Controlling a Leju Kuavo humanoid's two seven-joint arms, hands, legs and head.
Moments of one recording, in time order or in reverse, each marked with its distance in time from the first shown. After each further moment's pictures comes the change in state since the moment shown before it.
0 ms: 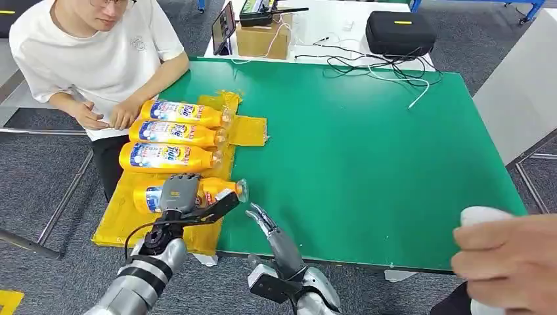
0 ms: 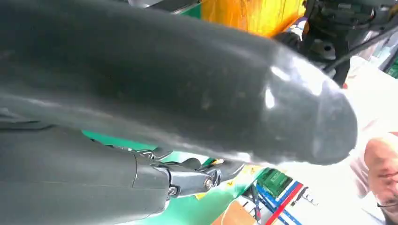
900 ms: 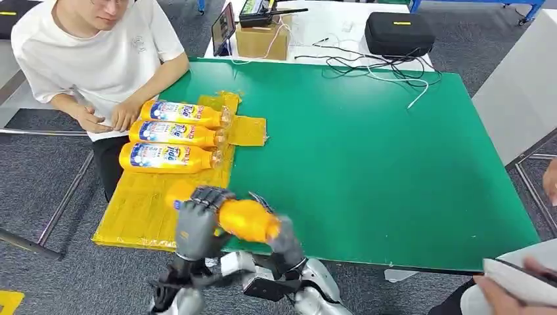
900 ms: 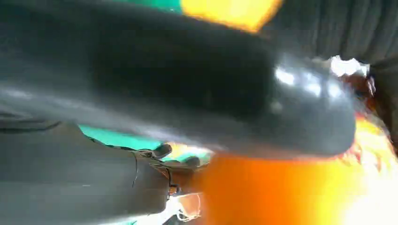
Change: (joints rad) left arm 0.380 -0.159 0.007 -0.496 0.164 0.284 -0.548; right arm -0.051 -0.043 0.120 -0.032 0.008 -0.168 0.002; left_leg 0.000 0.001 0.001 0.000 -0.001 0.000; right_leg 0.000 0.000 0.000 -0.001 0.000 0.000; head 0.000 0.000
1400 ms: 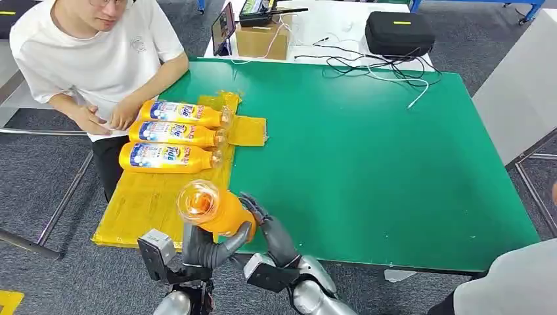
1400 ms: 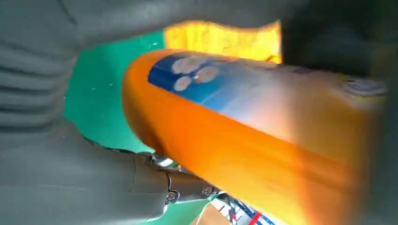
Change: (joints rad) left arm 0.047 0.117 -0.319 -0.180 1.239 -0.278 -0.086; right arm -0.021 0.005 0.031 -0.039 -0.151 0.187 0.043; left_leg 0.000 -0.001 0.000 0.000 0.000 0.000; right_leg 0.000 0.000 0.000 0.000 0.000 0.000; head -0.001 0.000
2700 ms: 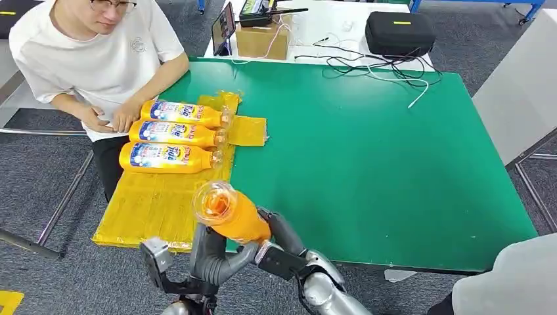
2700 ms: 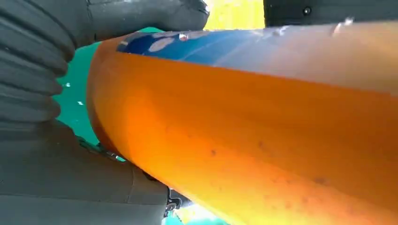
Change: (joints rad) left arm 0.048 0.008 -0.034 -0.008 0.150 -0.202 0.055; right arm -0.003 -0.044 -0.040 -0.061 -0.006 0.208 0.099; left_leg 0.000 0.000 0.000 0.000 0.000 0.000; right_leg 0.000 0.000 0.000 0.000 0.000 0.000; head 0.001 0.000
